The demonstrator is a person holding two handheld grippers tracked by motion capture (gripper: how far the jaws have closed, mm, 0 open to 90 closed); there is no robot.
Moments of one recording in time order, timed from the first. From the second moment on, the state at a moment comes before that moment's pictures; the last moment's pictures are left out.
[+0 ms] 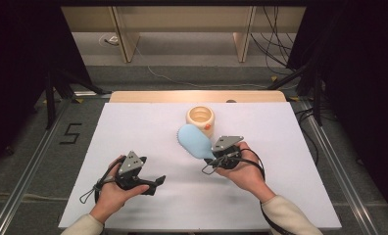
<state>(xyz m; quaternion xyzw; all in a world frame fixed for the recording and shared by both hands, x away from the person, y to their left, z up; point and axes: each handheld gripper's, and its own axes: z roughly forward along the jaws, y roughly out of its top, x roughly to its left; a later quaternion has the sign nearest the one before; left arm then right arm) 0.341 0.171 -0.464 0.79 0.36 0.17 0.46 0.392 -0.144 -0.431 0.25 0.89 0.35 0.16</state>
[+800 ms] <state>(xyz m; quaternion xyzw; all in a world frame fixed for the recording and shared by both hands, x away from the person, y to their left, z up) 0.344 0.172 -0.460 0.78 0.37 0.16 0.48 0.392 -0.138 -0.430 0.26 0.87 0.38 0.17</state>
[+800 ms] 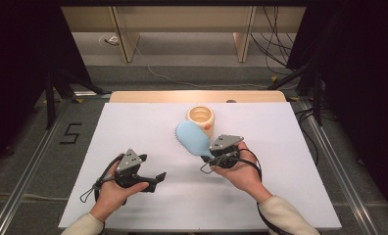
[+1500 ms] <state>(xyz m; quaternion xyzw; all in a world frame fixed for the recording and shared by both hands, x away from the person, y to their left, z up) 0.362 0.161 -0.430 0.75 0.36 0.17 0.52 0.392 -0.132 -0.428 0.25 0.86 0.42 0.16</state>
